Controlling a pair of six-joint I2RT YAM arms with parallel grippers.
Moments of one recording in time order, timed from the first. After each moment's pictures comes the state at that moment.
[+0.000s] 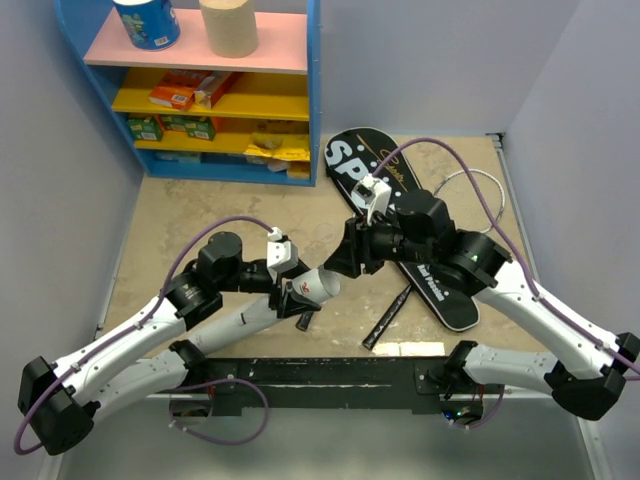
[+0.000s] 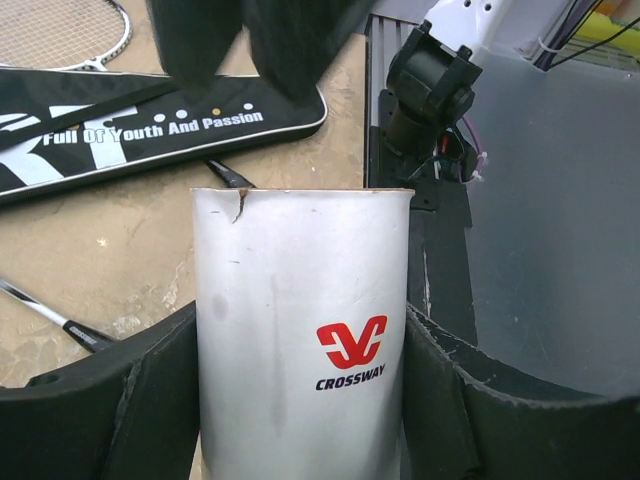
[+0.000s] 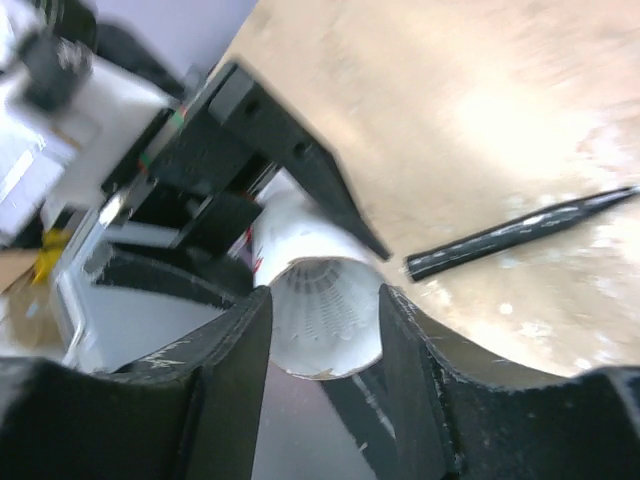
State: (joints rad) left arm -0.74 0.87 0.64 -0.02 0.76 0.01; right arm 0.87 1.09 1.22 -0.61 -0.31 0.51
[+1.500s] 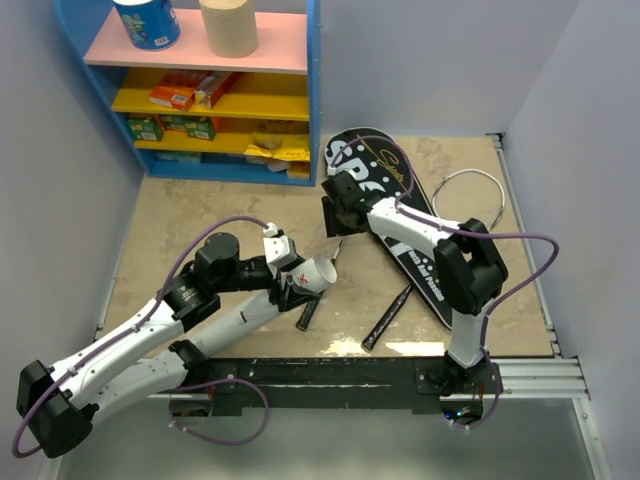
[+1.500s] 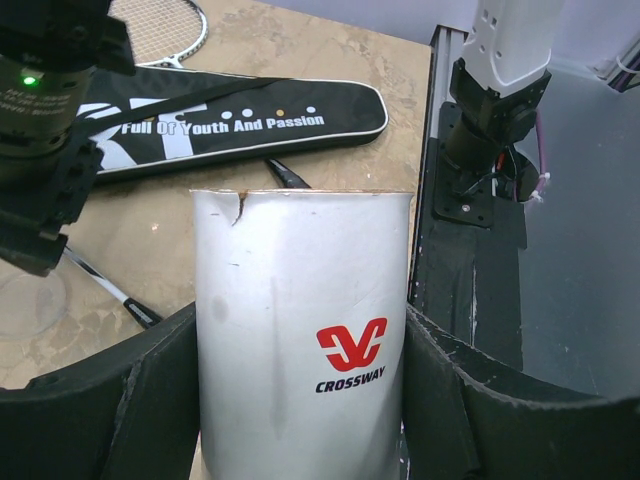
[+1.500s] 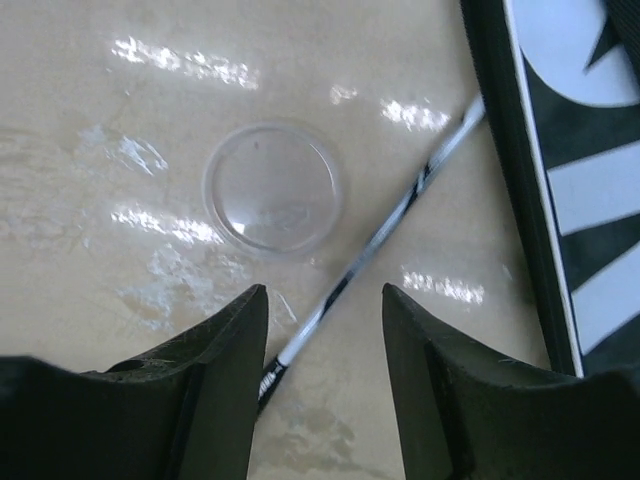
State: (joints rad) left arm -0.74 0.85 0.64 -0.02 0.61 0.01; right arm 0.68 1.88 1.40 -0.51 0.24 0.43
